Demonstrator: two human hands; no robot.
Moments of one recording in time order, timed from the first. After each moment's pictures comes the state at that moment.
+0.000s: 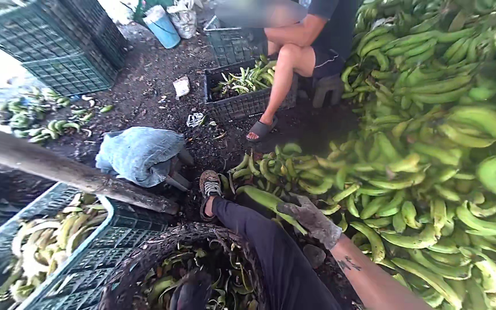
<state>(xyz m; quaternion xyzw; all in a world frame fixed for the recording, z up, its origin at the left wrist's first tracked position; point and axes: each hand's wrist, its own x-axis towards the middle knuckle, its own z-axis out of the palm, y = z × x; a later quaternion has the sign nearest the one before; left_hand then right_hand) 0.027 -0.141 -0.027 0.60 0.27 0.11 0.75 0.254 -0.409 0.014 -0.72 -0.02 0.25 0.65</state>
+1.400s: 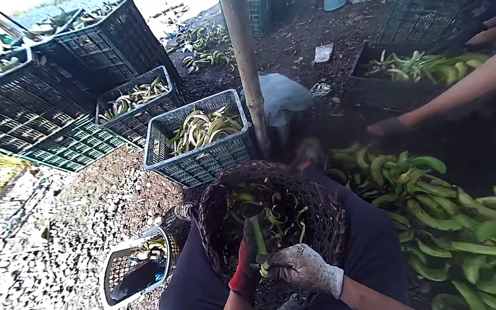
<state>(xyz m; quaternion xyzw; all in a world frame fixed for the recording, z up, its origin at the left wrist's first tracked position) -0.044 -0.127 -0.055 0.36 0.39 0.23 0.82 0.071 -0.255 -0.034 -0.61 -0.63 0.35 0.32</state>
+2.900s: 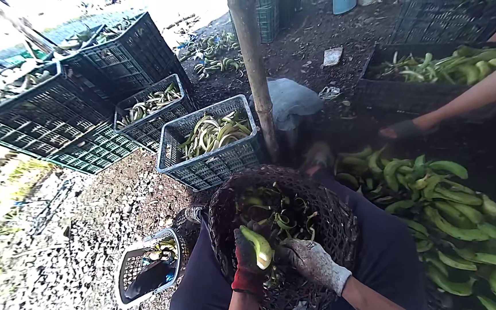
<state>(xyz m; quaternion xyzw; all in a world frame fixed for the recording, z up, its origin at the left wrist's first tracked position) -0.037 -0.112 -0.032 0.11 0.36 0.37 0.85 0.079 -0.236 -0.030 -0.73 -0.53 0.39 0.21</state>
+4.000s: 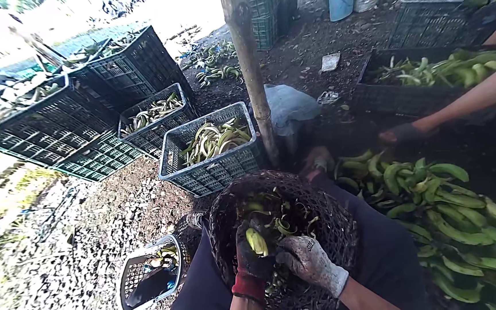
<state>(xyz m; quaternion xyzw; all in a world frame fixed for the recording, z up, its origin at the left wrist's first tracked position) -0.027 -0.109 -0.004 0.06 0.24 0.34 0.91 0.081 -0.231 -0.034 -0.69 -0.59 0.18 0.39</state>
